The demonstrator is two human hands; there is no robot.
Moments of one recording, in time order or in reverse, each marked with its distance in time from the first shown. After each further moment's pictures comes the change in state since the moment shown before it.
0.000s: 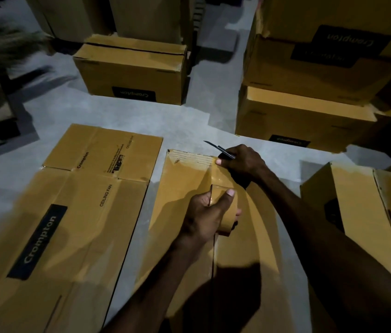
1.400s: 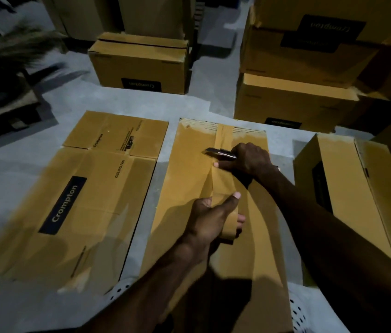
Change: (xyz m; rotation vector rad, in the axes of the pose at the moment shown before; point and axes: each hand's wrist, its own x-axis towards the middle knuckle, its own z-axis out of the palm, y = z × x) left_hand -0.150 -0.055 0.000 -0.015 0.023 -0.106; right_hand -0.144 -0.014 0.031 -0.343 0.048 0.032
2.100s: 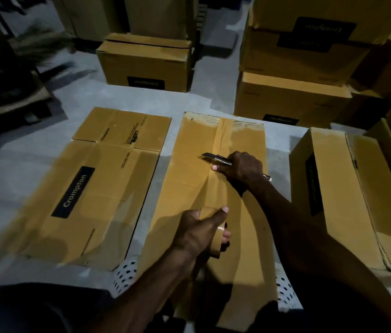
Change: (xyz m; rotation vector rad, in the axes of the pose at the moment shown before) left_hand -0.068 -0.035 -0.012 0.089 0.086 -0.056; right_hand -0.072 -0.018 0.018 0.047 0.050 0.052
